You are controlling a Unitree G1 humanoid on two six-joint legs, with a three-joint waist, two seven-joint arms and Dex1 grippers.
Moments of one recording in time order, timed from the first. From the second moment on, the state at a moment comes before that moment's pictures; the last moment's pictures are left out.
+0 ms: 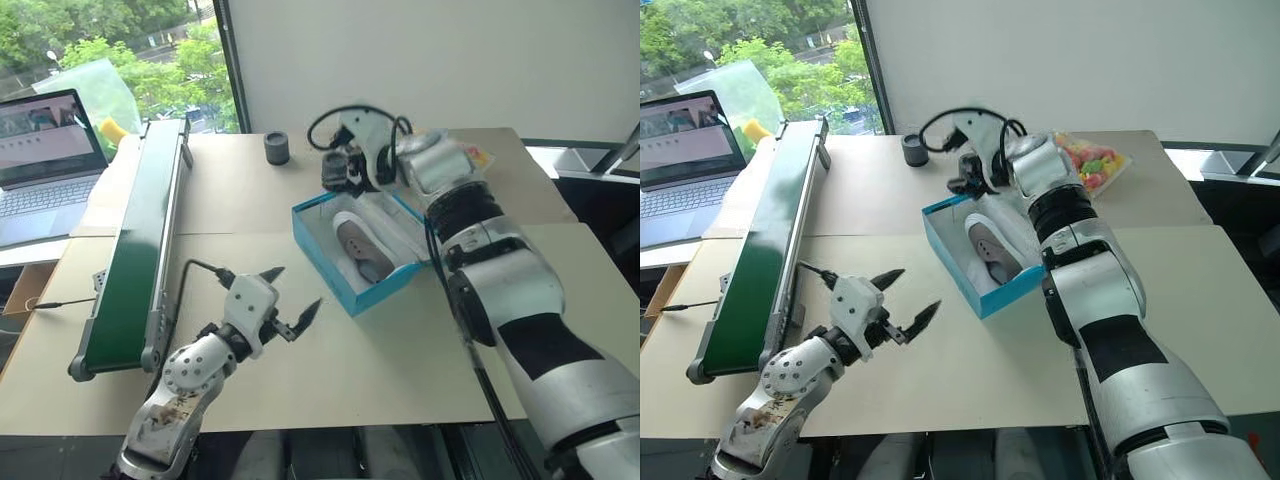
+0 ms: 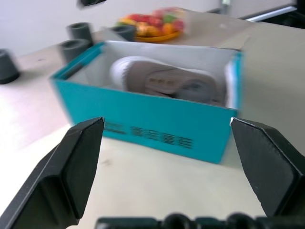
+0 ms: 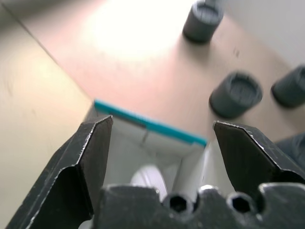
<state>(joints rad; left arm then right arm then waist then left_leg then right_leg) 0.04 0.34 -0.03 -0.60 -0.18 0.44 -0.27 -1.36 -0.25 0.14 0.73 -0.02 0.60 0.76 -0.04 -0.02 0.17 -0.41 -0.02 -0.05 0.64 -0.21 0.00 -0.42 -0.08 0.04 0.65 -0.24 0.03</state>
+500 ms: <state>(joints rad) -0.01 0.22 0.41 -0.49 -0.18 0.60 0.03 -0.60 -0.16 0.14 -0.14 0.35 0.88 0.67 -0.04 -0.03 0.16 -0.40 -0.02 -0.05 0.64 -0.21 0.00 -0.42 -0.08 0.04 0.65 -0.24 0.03</state>
